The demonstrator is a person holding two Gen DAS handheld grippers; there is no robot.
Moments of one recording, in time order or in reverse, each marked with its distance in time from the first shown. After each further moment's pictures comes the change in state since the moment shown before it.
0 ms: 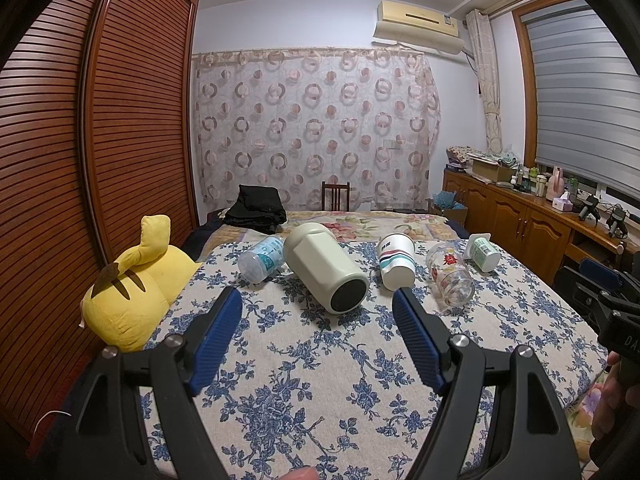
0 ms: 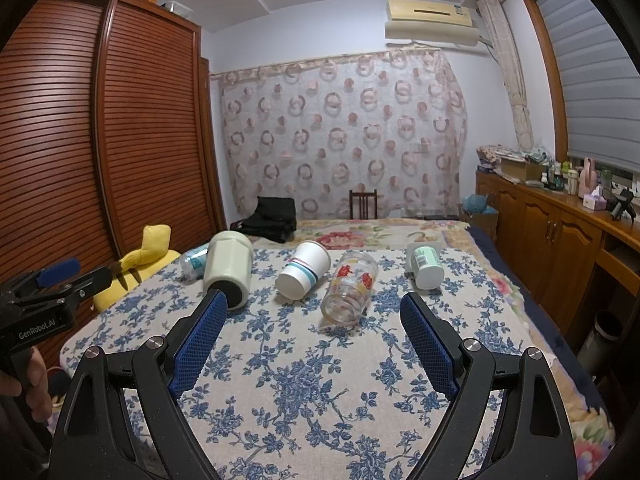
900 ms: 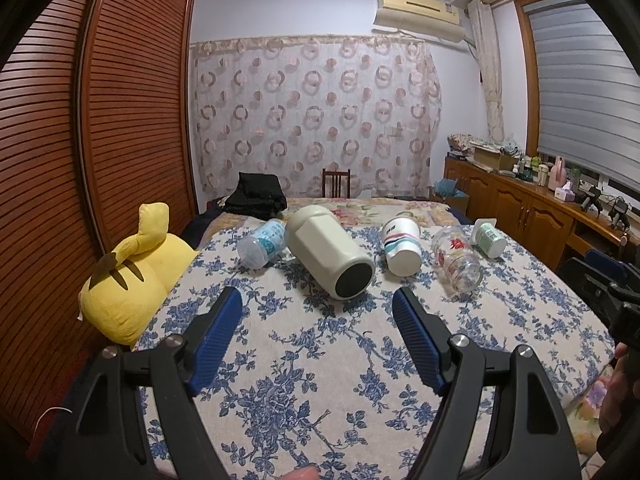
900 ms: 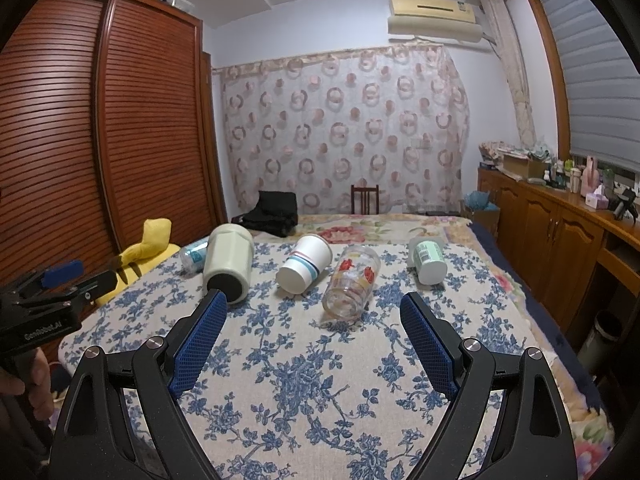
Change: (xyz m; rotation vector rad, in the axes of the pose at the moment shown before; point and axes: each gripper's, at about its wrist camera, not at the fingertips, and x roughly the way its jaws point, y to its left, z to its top) left arm 0.018 -0.003 -0.015 0.005 0.048 0.002; right arm 0.009 0.001 -0.013 0.001 0.030 0.006
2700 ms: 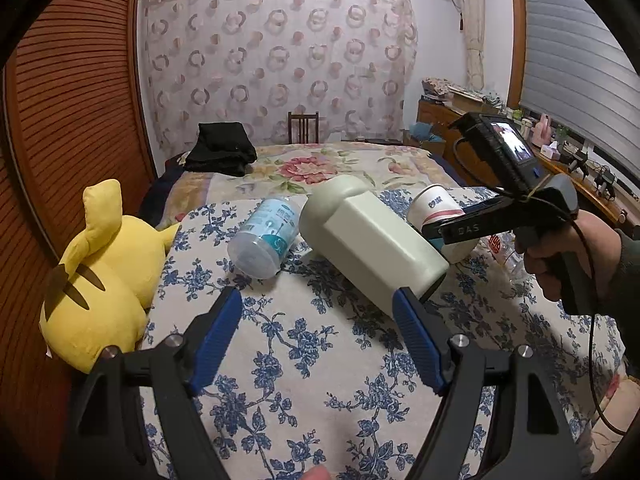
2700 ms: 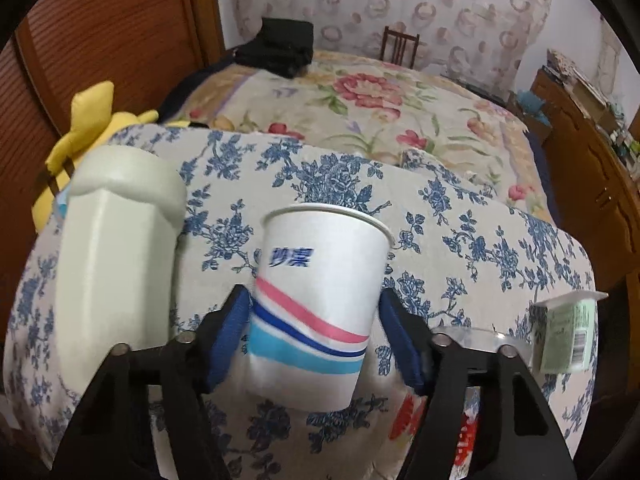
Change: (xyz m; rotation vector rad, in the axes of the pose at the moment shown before) left arm 0.131 0.076 0.054 0.075 0.242 -0.159; right arm 0.332 0.033 0.050 -0.164 0.704 0.001
